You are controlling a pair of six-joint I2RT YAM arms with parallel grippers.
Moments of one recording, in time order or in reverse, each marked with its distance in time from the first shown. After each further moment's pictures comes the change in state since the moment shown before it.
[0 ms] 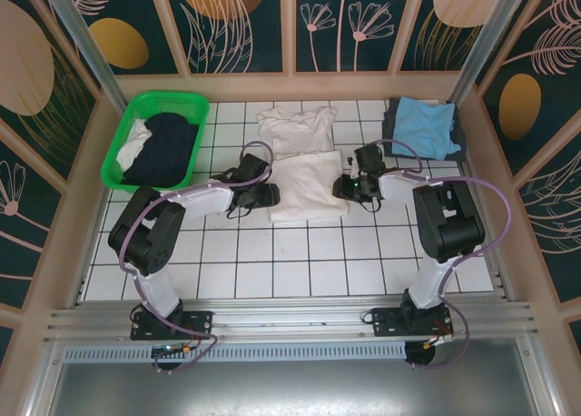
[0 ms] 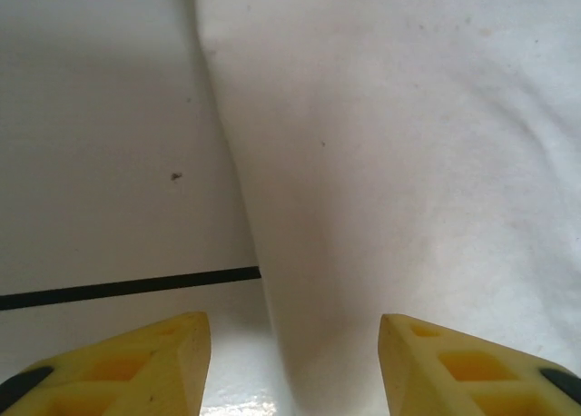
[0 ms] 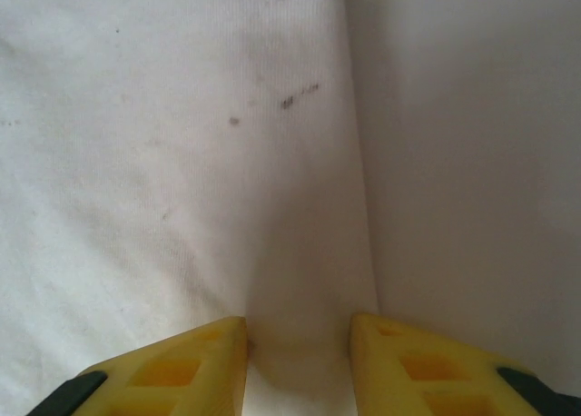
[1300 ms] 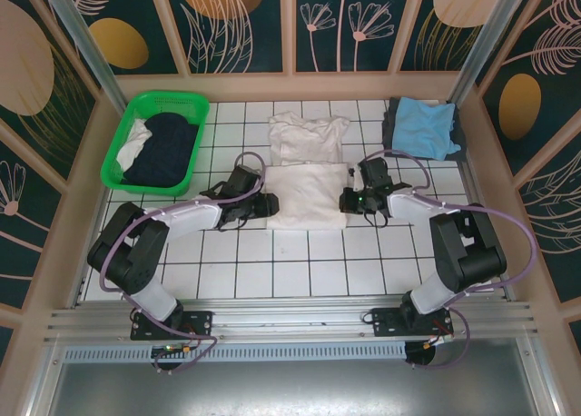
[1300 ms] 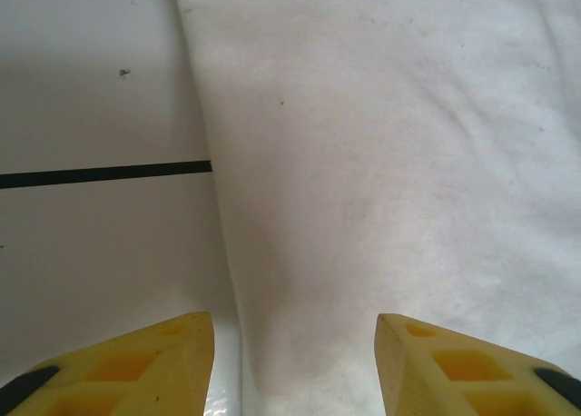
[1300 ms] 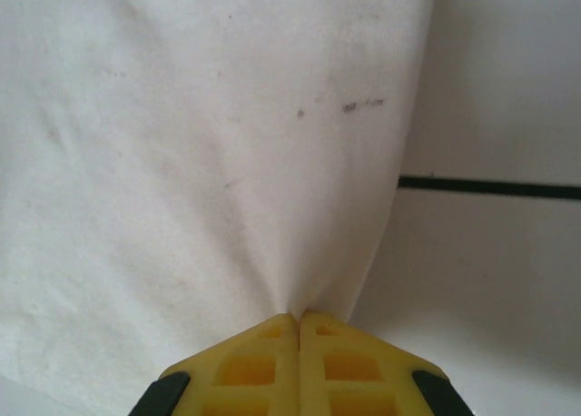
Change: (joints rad) left arm -0.018 -0.164 -0.198 0.132 0.098 -0.022; right arm 0.040 -0.232 -0.196 -0.007 -0.016 -0.039
